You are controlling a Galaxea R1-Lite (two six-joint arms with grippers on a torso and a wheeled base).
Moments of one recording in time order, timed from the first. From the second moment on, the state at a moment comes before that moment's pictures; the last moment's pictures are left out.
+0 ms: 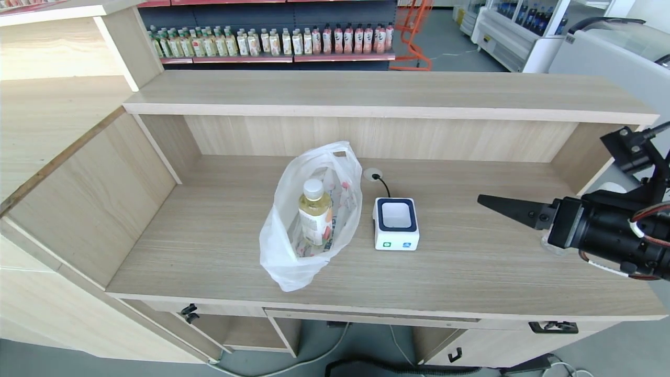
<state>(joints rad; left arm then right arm) 0.00 0.00 0.00 0.05 0.13 0.01 0.26 1.36 -0.61 -0.61 0.33 0.27</state>
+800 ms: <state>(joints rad) 0.00 0.00 0.00 0.05 0.13 0.01 0.15 1.36 -0.55 -0.60 0.29 0.19</state>
